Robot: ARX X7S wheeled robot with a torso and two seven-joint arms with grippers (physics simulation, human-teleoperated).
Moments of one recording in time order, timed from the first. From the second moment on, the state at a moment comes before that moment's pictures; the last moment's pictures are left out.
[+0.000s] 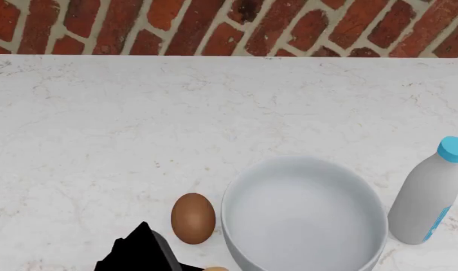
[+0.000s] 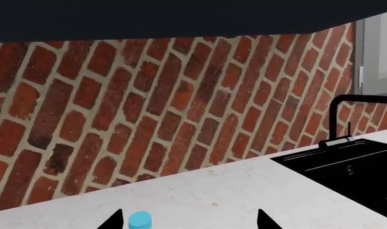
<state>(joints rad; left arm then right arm) -0.74 -0.46 0.74 0.44 -0.93 -1.02 -0.05 -0.14 0.81 1.00 -0.98 1.54 0.84 0.77</state>
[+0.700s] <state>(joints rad) -0.75 -0.43 0.79 0.38 -0.89 -0.99 -0.01 -0.16 0.81 1.02 -0.98 1.55 0.84 0.77</state>
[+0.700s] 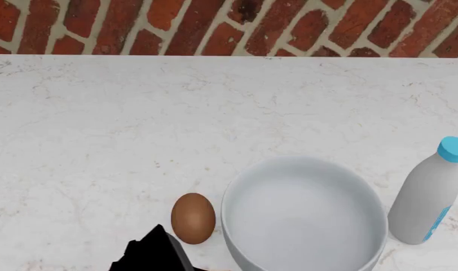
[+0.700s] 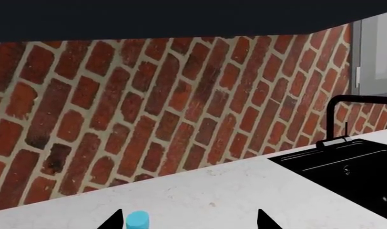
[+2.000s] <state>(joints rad) -0.77 -0.41 0.85 0.33 -0.86 -0.95 0.01 -0.16 0.82 1.03 -0.98 1.56 0.84 0.78</state>
